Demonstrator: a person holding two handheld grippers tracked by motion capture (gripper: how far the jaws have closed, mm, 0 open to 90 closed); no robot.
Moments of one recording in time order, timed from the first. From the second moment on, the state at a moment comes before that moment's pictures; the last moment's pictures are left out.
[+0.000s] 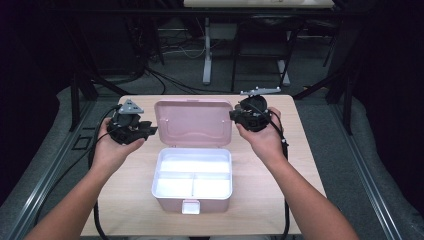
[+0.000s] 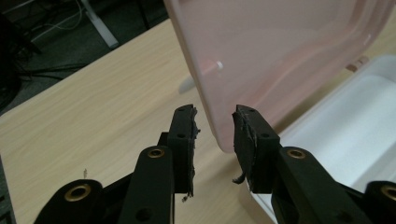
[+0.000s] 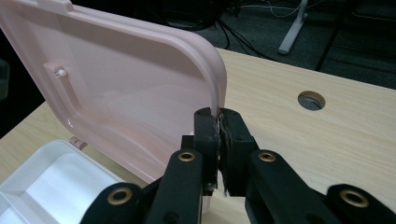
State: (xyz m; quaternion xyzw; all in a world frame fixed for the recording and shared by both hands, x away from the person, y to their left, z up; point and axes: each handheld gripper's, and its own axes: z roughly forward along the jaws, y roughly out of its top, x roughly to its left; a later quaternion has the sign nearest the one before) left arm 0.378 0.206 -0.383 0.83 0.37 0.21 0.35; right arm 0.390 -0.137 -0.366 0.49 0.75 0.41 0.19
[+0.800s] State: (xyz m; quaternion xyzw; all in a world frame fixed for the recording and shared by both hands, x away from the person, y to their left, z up) left arm 0.389 0.187 -0.369 0.78 0.39 0.29 0.40; right arm 0.378 -0.139 -0.368 0.47 0.74 0.43 0.19
